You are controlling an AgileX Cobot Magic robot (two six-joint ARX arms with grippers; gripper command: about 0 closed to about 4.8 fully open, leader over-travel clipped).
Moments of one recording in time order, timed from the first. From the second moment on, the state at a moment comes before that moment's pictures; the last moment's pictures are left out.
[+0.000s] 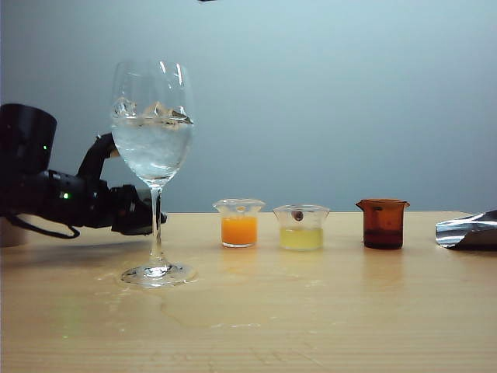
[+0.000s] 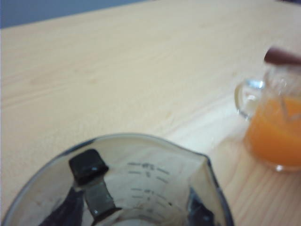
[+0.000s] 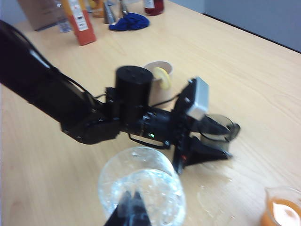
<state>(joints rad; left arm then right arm) -0.10 2.04 0.89 0.88 0.64 0.22 0.75 1.33 1.12 -0.09 -0.32 0.02</state>
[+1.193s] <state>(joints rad) -0.11 2.12 0.89 0.98 0.64 0.15 0.73 1.34 1.12 -0.09 -0.37 0.02</state>
